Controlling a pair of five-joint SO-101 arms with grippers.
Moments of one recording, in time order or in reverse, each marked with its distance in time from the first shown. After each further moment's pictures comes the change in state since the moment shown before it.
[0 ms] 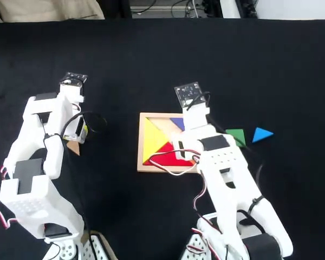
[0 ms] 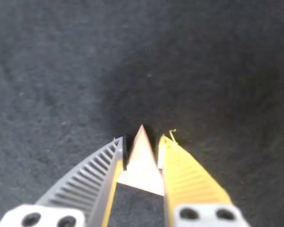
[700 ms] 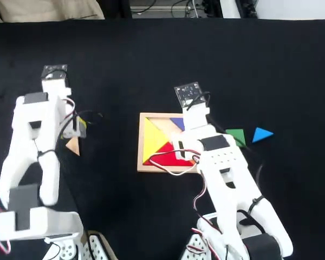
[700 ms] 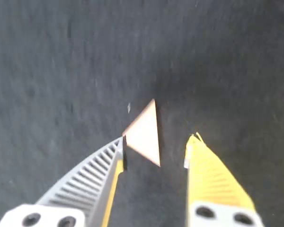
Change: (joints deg) left arm -0.3 -17.9 6.9 6.0 16.5; right arm 0.0 0.0 0.0 0.0 0.1
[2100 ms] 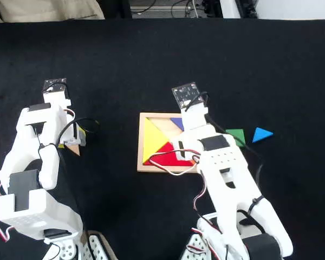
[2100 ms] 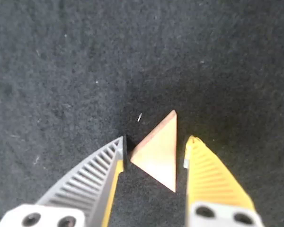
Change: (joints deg) left arm -2.1 10.3 3.4 -11.4 0.3; right arm 0.0 0.0 0.0 0.0 2.8
